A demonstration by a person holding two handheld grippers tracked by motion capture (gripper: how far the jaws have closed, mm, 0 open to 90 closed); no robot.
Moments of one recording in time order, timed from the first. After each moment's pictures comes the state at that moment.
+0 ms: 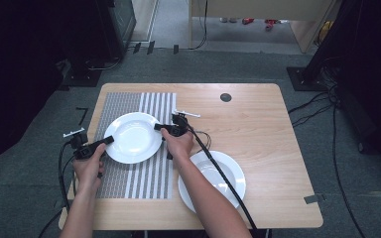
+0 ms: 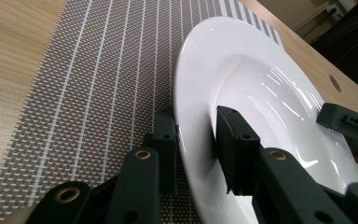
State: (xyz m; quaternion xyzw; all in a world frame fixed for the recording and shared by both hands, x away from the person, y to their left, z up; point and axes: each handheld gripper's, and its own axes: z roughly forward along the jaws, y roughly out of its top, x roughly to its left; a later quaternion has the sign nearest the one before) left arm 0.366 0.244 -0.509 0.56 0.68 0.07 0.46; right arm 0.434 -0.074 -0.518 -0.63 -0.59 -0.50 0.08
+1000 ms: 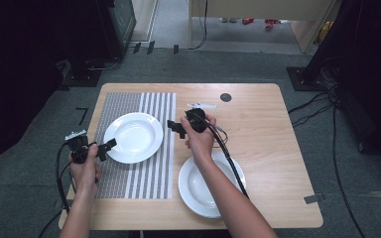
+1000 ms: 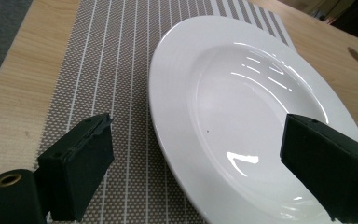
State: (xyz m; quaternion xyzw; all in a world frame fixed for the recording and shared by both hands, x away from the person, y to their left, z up) left arm 0.338 0.231 -0.481 0.61 0.65 0.14 0.43; right arm 0.403 -0.137 -0.451 -0.53 -0.70 -0.48 -0.06
